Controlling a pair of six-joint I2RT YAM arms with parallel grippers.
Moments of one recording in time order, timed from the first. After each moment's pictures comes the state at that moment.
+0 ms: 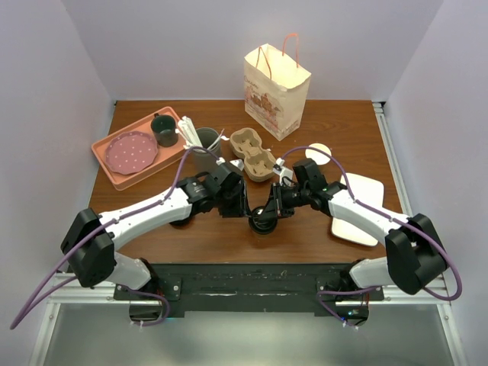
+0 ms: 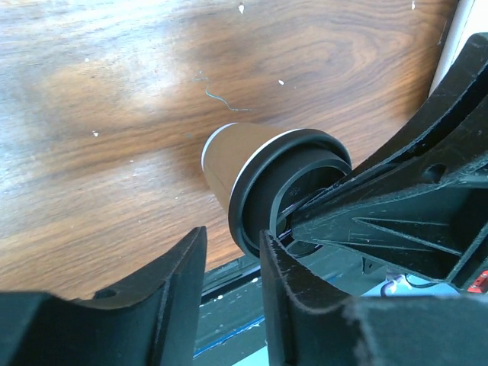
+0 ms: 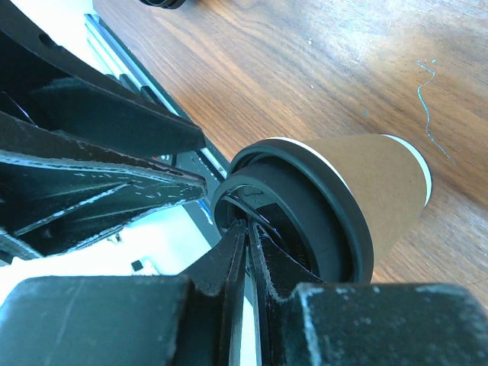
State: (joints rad) left arm -0.86 1.42 1.04 -0.55 0.03 -0.85; right arm 0.55 1.37 0.77 -0.26 -0.68 0.60
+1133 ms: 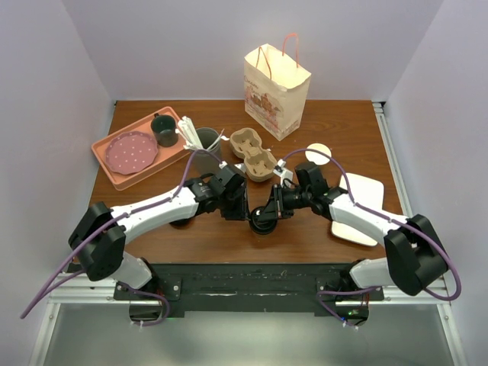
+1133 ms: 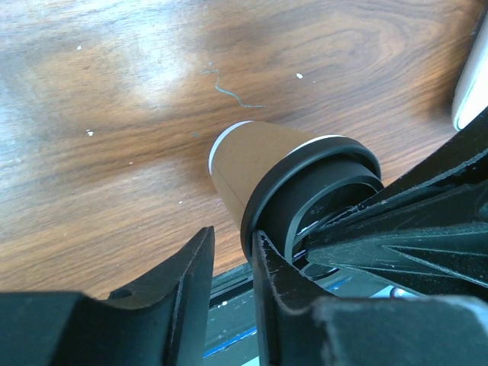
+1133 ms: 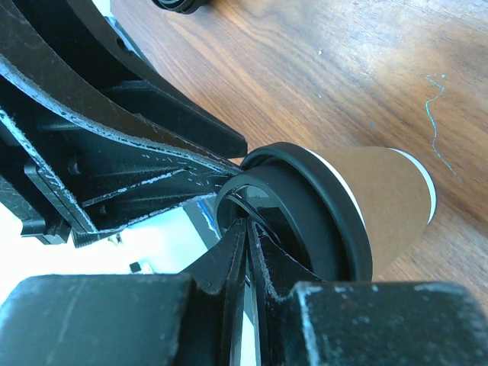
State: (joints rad) left arm -0.86 1.49 1.01 -0.51 0.06 -0.86; right arm 0.54 1.37 0.70 -0.14 -0.70 0.61
